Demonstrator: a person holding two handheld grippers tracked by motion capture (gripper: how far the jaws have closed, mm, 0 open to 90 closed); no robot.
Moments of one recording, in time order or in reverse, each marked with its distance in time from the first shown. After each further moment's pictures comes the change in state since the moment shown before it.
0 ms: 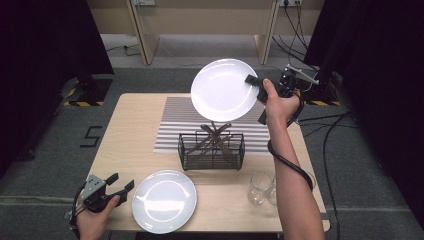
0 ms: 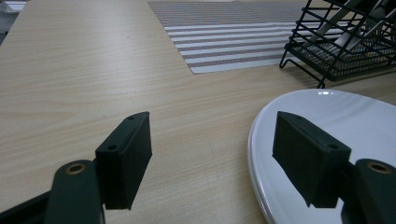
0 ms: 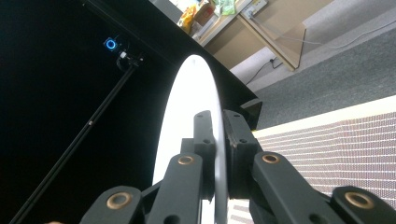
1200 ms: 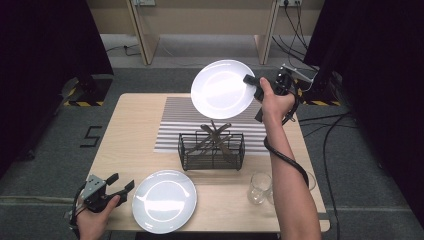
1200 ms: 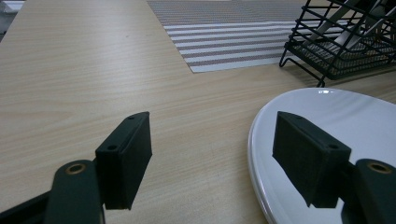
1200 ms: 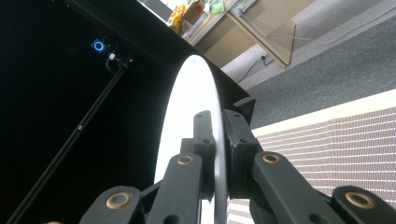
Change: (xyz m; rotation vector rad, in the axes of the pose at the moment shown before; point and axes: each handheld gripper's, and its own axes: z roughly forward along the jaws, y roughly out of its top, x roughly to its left) left arm 0.000 -0.001 0.000 0.007 -0.004 0.005; right arm -0.012 0.003 0.018 0.005 -0.037 0.028
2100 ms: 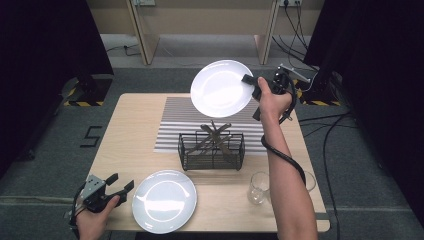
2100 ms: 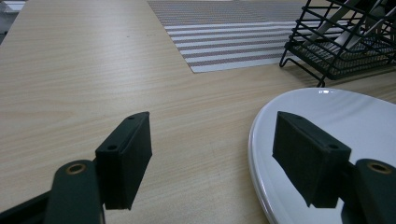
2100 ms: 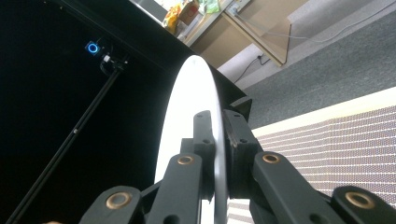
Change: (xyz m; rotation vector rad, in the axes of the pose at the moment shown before) left arm 0.000 0.000 -0.001 -0.004 0.001 -0.004; right arm -0.006 0.001 0.011 -0.004 -0.015 0.012
